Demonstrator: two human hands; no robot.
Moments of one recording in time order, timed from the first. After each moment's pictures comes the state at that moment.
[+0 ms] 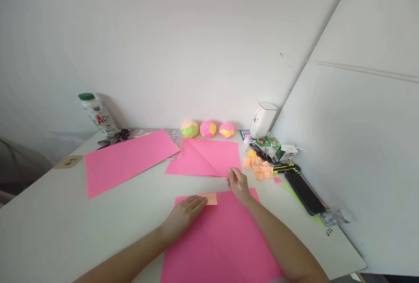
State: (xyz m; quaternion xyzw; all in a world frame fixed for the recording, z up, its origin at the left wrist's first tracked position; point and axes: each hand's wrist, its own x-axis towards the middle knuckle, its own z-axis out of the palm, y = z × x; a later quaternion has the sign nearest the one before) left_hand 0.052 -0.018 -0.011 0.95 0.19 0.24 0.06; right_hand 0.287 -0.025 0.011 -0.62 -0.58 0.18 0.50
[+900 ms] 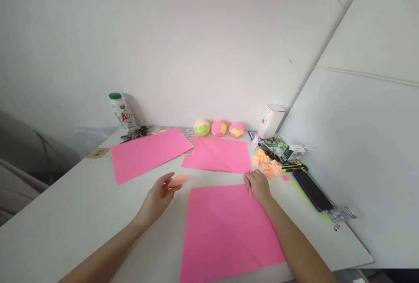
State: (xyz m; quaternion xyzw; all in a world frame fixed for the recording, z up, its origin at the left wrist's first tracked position) left_hand -0.043 -0.006 0.014 0.64 0.47 0.41 0.45; right_hand 0.313 -0.054 0.013 -0.62 -0.75 -0.11 0.23
